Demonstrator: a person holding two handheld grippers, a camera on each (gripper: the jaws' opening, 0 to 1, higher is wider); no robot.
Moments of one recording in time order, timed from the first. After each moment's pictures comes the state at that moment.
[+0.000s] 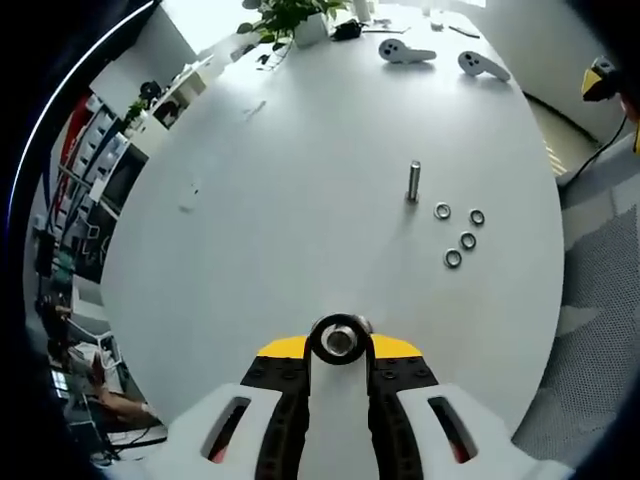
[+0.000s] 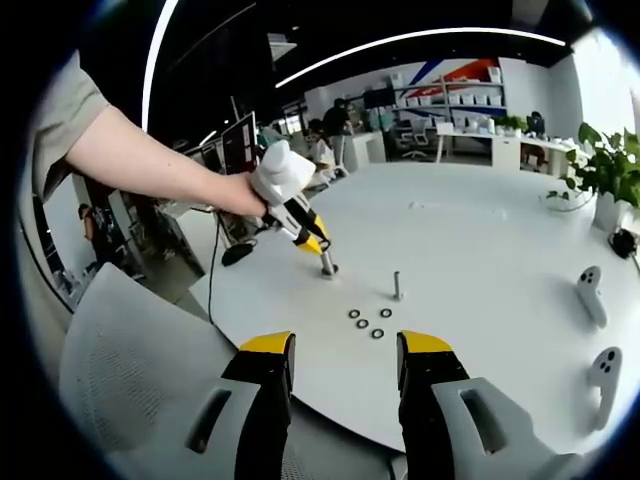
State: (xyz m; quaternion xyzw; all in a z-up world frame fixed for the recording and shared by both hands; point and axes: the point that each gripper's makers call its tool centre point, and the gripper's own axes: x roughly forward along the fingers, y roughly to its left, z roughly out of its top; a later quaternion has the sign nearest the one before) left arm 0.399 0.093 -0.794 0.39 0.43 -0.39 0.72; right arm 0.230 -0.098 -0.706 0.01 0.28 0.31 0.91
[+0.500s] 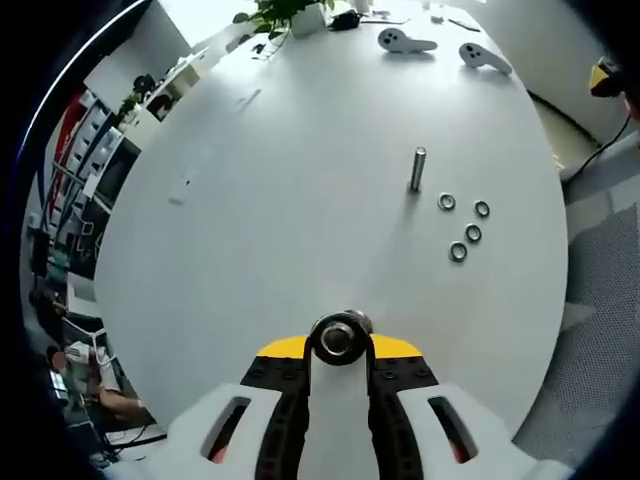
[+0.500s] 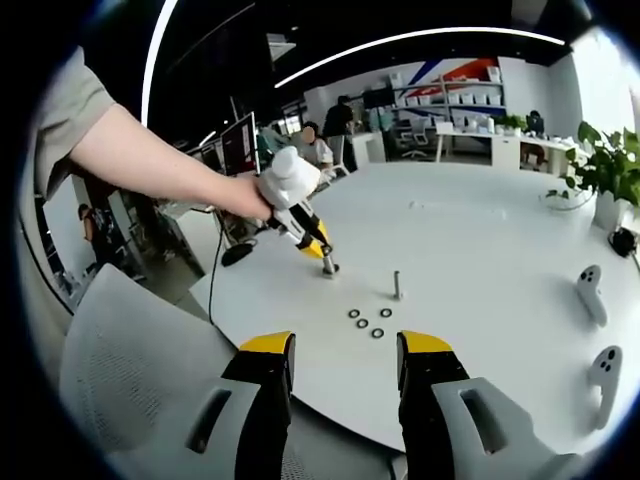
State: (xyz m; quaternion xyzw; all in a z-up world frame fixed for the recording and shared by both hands) left arm 0.402 0.094 -0.809 0.39 0.45 -0.39 0.71; right arm 0.230 -0.098 -0.707 0.02 0.28 0.31 0.91
